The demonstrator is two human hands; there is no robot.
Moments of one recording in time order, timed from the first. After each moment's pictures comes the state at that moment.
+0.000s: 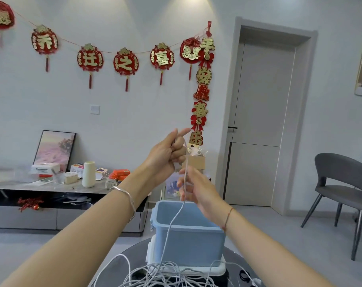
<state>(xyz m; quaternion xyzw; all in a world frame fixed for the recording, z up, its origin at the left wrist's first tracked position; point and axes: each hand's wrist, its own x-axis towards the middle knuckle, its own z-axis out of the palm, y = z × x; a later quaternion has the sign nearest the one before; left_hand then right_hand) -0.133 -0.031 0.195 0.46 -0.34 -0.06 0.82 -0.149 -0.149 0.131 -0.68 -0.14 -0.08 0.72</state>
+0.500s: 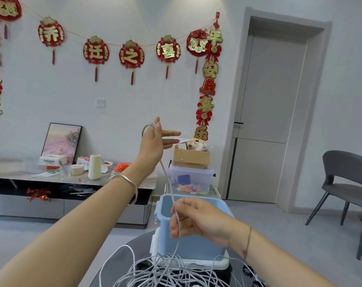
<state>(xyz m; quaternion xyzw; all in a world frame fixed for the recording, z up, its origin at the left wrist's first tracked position) -0.092 -0.010 0.184 0.61 -0.24 0.19 0.73 -0.200 -0.143 0.107 -0.74 -0.17 0.13 0.63</state>
